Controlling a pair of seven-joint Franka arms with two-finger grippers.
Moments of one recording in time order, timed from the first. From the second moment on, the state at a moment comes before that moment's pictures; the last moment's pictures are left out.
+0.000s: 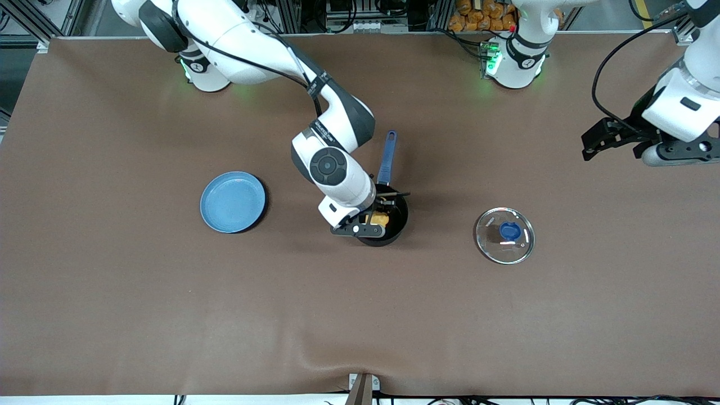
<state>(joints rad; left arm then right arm) 0.08 -0.01 -0.22 -1.60 0.01 1.63 -0.19 0.67 0.86 0.08 -1.19 0.22 2.15 0.70</state>
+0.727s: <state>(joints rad) -0.02 -0.03 -0.10 -1.58 0.01 1.58 -0.17 0.71 0.94 0.08 -1.19 0.21 2.15 0.70</state>
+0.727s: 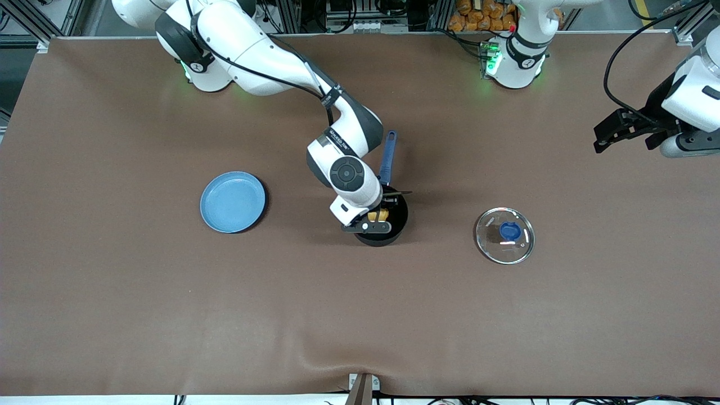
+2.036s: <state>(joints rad) -0.03 -0.01 -0.02 -1.61 -0.05 1.61 -0.07 0.70 0.89 0.05 -1.03 0.19 2.01 0.71</state>
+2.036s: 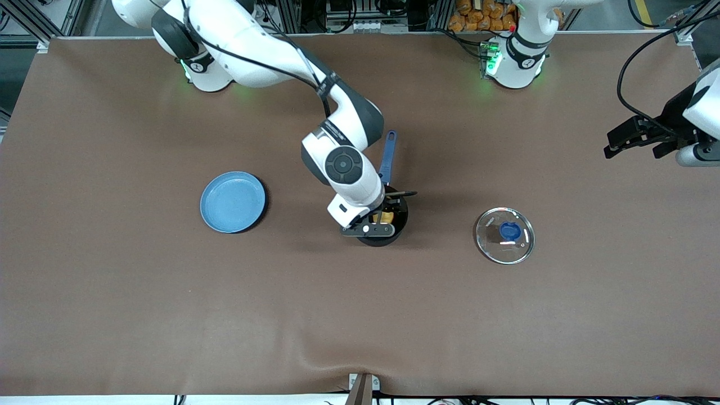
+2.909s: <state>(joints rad) -0.04 0.01 -0.03 -1.61 -0.05 1.62 -0.07 0.18 0.52 0.20 -0.96 0.07 1.61 0.45</state>
